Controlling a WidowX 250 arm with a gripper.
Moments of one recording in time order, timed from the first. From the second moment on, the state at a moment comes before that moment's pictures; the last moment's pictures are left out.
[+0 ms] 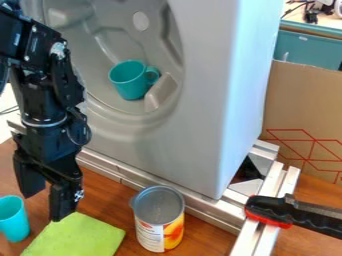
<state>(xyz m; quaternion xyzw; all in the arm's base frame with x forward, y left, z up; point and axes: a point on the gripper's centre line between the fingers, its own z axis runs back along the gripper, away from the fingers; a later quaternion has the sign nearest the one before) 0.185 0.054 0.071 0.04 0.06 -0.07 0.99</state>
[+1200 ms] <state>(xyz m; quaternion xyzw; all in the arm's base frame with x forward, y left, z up) 0.171 0.102 0.033 0.05 0.09 -0.08 0.99</state>
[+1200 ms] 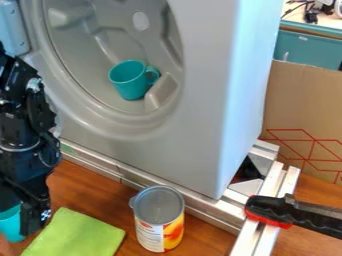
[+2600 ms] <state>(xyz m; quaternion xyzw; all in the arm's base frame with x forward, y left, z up) 0.173 0.113 0.002 0.04 0.09 -0.06 0.99</state>
